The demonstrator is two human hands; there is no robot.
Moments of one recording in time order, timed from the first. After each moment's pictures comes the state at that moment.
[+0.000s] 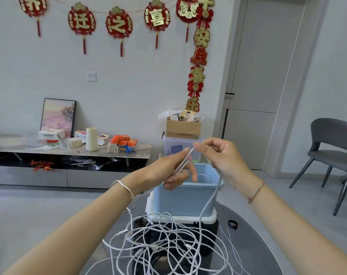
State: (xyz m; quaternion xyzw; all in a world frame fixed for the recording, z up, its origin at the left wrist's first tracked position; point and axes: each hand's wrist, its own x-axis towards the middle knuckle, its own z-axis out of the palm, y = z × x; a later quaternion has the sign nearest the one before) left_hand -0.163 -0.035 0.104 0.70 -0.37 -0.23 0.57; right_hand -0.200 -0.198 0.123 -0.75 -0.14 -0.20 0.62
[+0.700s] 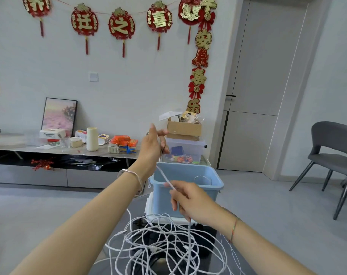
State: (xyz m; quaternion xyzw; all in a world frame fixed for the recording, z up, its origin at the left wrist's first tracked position) left_hand -0.108 -0.041 0.108 0.55 -0.16 0.08 0.82; right_hand -0.200 -0.161 0.045 -0.86 -0.16 -0.01 0.49
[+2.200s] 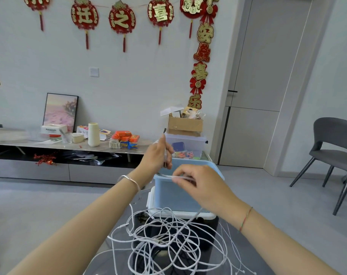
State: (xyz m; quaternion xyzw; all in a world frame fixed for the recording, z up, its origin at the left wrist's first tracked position) left_hand -0.122 -0.035 0.081 0.71 -0.18 0.07 0.68; right_hand -0.218 -0.170 0.076 -0.91 -0.25 -0.23 0.25
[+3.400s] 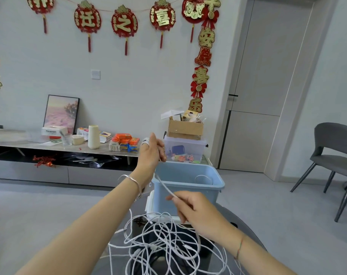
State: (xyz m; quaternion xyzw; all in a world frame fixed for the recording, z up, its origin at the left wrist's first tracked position) left_hand -0.097 -0.037 0.080 0.61 -0.11 0.15 0.77; right_hand -0.216 -0.170 0.029 -0.88 -0.19 -0.05 0.43
